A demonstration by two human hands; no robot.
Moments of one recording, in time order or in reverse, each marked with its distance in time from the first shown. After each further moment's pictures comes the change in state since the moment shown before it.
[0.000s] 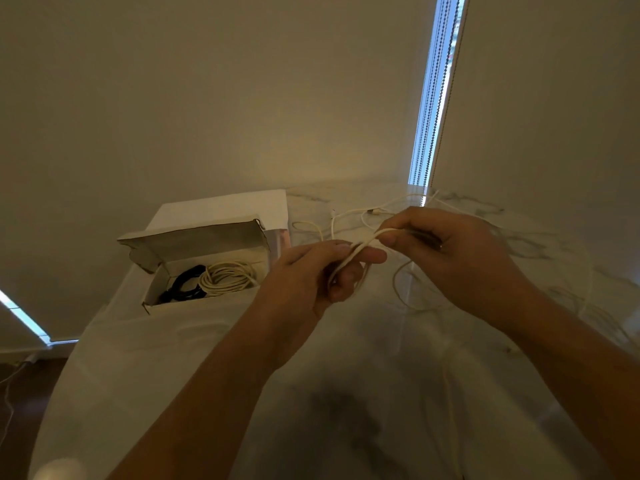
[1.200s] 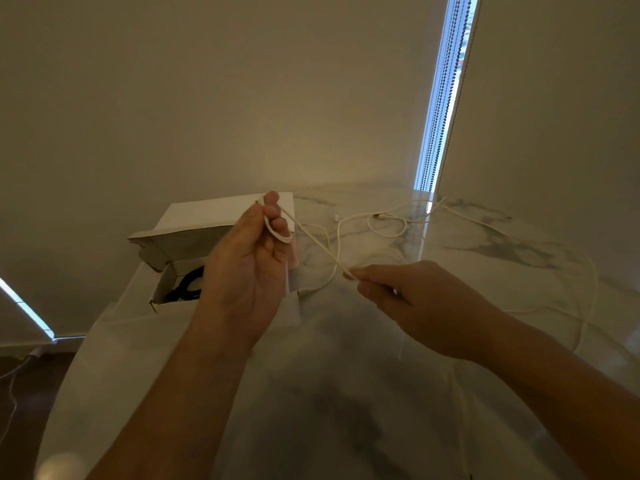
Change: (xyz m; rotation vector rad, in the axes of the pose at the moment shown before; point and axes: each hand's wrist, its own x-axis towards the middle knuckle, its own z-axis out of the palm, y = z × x) left_hand 0.006 0.016 -0.043 -0.685 0.339 0.240; right_hand -0.015 -0.012 0.027 -0.158 -0.394 0.011
